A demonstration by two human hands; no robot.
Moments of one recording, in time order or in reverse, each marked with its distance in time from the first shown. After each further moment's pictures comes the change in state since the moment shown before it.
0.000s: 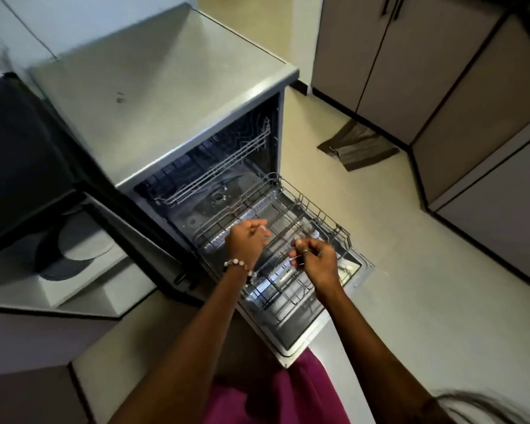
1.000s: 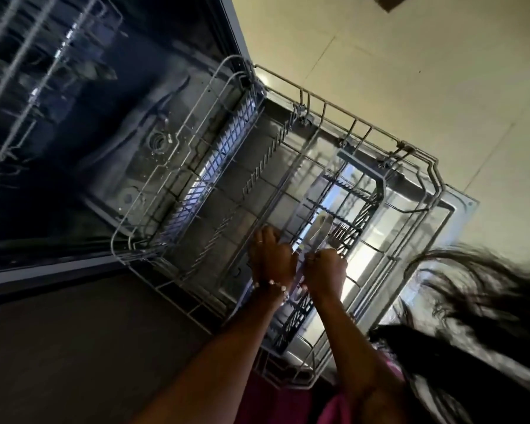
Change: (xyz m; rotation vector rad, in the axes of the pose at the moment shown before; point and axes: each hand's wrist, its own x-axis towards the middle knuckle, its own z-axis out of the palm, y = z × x) left_hand 0.227 -0.362 0.191 1.300 -0.303 0.239; right_hand 0.324 0.360 0.039 -0.522 0.300 0.481
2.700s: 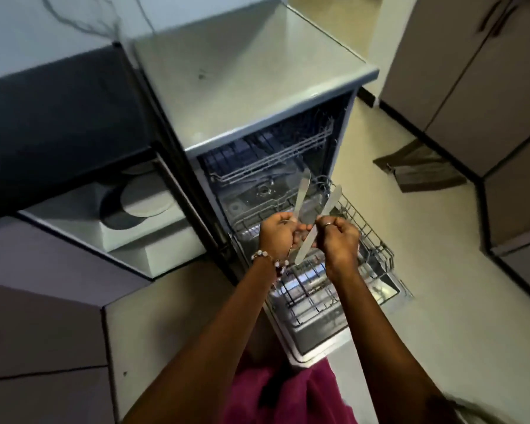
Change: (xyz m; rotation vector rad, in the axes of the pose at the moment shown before) left_hand -0.318 -0.012 -0.384 -1.730 0.327 -0.376; right_hand -0.405 -0.127 -0.234 0.624 -0.342 -0.513
